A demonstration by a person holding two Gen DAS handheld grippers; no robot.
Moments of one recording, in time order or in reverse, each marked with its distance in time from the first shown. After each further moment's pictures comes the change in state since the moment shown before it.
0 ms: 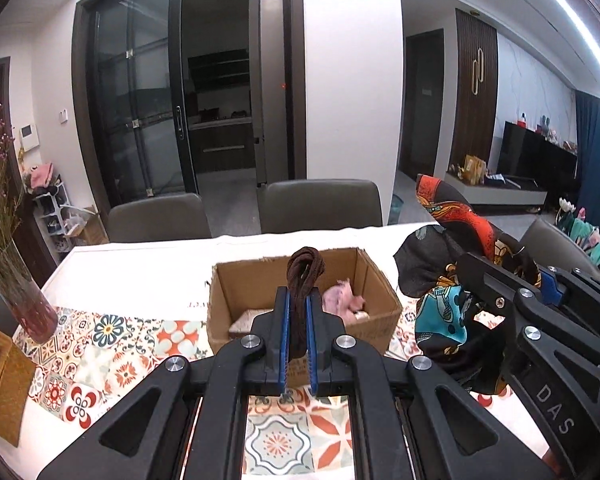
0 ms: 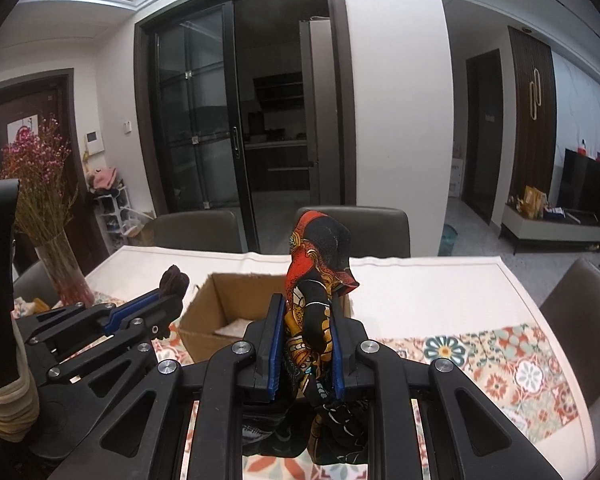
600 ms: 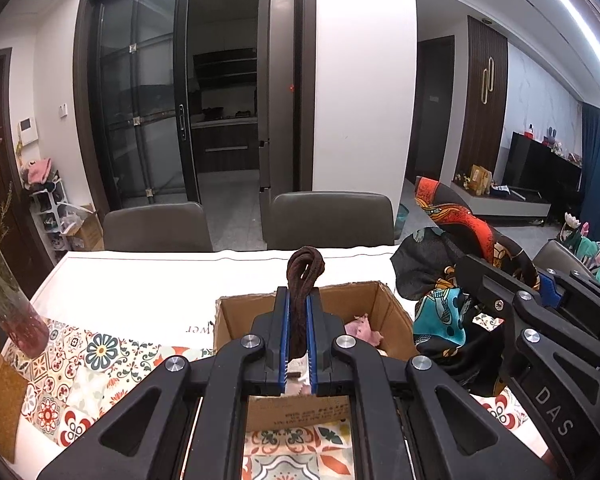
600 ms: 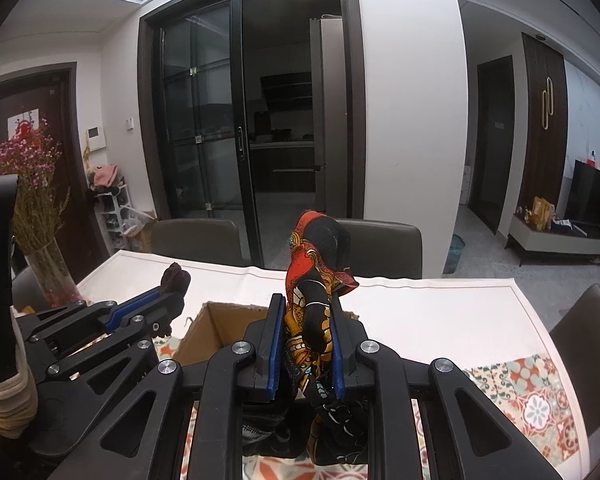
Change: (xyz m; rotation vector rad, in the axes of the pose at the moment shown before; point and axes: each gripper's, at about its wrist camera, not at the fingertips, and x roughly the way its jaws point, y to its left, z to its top) left arm 0.049 0.022 0.039 -0.035 -0.006 -0.001; right arm 0.057 0.009 0.040 -0.030 0.003 0.011
